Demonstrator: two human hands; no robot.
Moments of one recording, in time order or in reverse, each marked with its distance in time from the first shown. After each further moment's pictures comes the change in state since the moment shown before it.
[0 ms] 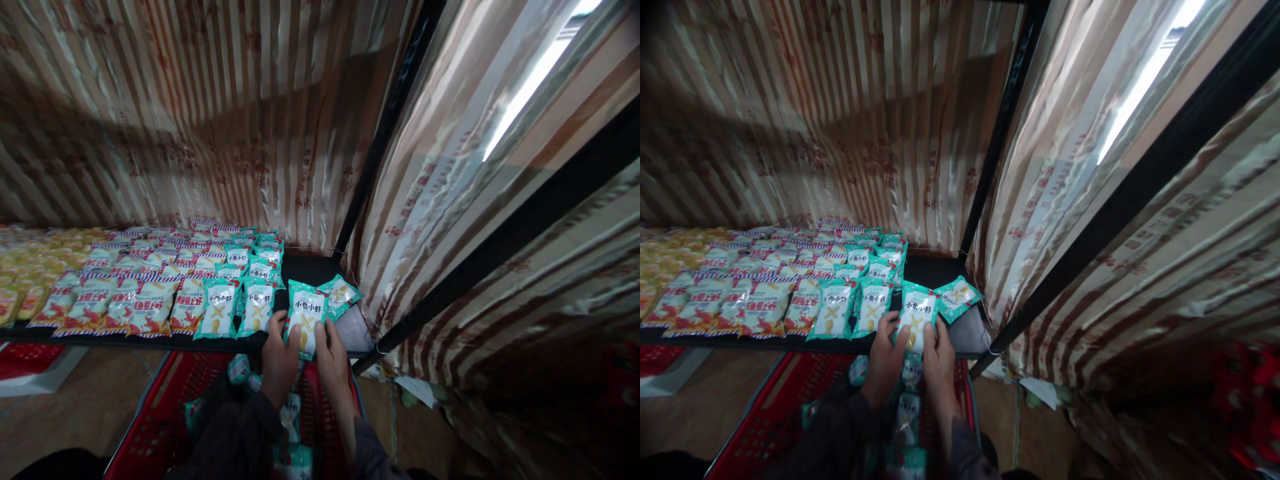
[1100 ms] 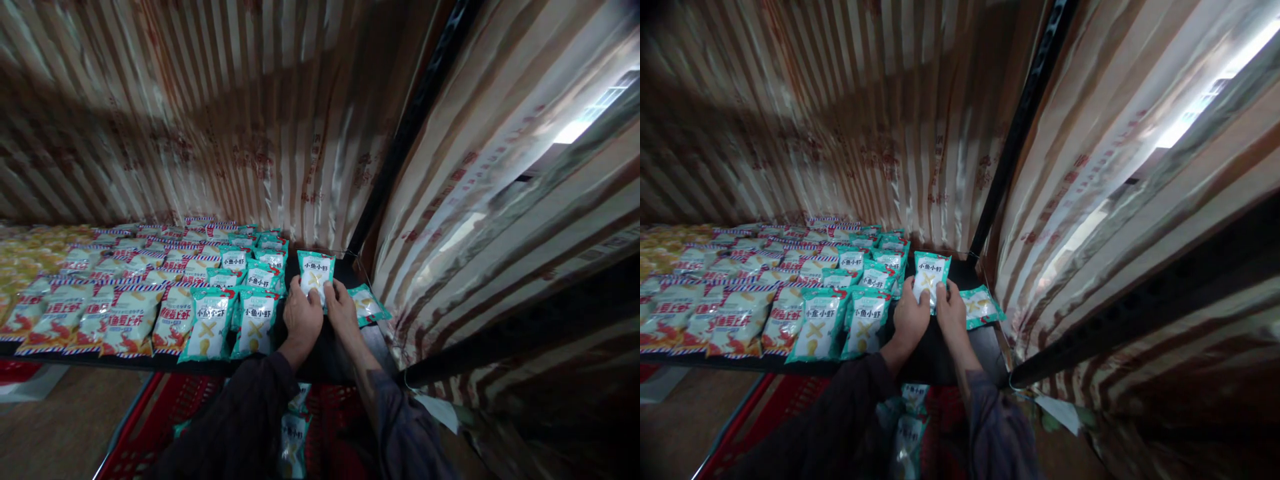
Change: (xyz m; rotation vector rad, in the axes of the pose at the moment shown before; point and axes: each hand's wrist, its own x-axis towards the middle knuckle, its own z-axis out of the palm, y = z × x) left_hand 0.097 0.048 0.059 0.482 0.026 -0.089; right_hand 0.133 -0.004 0.024 -0.193 -0.024 -0.018
